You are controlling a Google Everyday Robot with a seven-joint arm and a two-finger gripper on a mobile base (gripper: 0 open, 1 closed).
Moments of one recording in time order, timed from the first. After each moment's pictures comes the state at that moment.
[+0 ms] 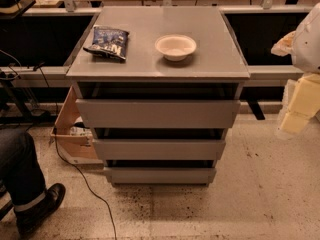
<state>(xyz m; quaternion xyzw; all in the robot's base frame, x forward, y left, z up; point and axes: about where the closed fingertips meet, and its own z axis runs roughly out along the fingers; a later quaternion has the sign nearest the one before) 0.438 -0.217 0.976 -0.60 0.78 -0.03 0.16</state>
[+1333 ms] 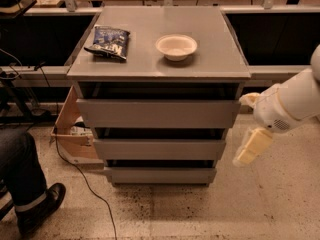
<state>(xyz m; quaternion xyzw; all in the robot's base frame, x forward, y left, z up) 0.486 -0.203 0.818 -0.58 0.77 0.07 0.24</state>
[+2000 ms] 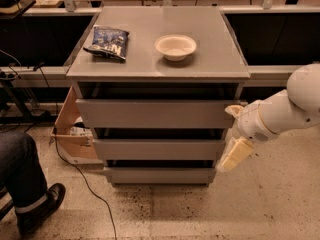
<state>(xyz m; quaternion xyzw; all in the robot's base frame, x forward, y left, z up) 0.505 -0.182 0.759 -0.58 0.76 0.11 0.27</state>
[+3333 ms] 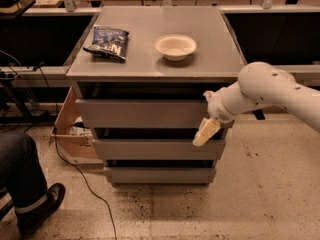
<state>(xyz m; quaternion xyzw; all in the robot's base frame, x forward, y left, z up) 0.623 -0.142 0.713 -0.59 0.75 0.06 0.29</state>
